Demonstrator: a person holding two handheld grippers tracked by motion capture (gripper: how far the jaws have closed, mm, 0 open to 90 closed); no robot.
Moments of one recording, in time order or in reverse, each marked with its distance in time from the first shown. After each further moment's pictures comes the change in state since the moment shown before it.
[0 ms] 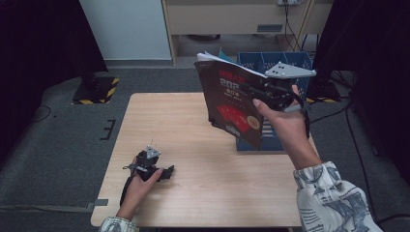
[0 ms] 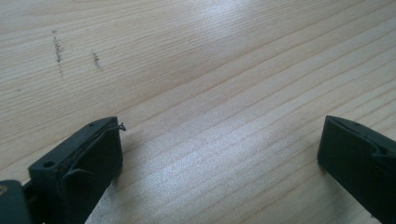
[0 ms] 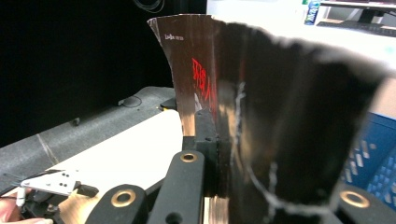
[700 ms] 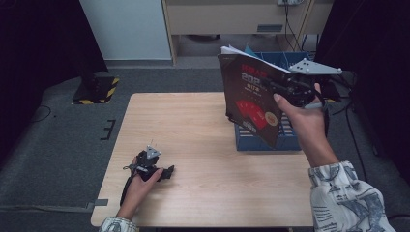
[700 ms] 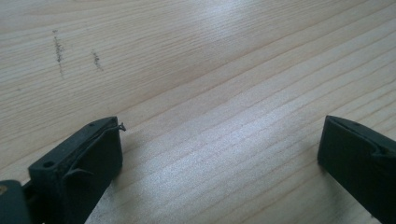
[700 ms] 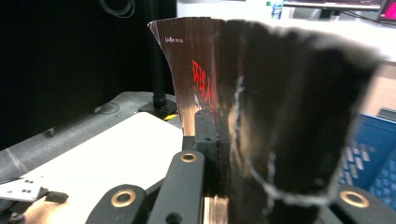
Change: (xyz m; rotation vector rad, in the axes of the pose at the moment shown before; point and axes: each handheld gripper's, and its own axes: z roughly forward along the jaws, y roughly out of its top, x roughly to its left) left arm -0.001 0.000 0.000 -0.001 0.004 -0.002; right arm -0.038 -0.005 -0.027 -0.009 -0.104 0.044
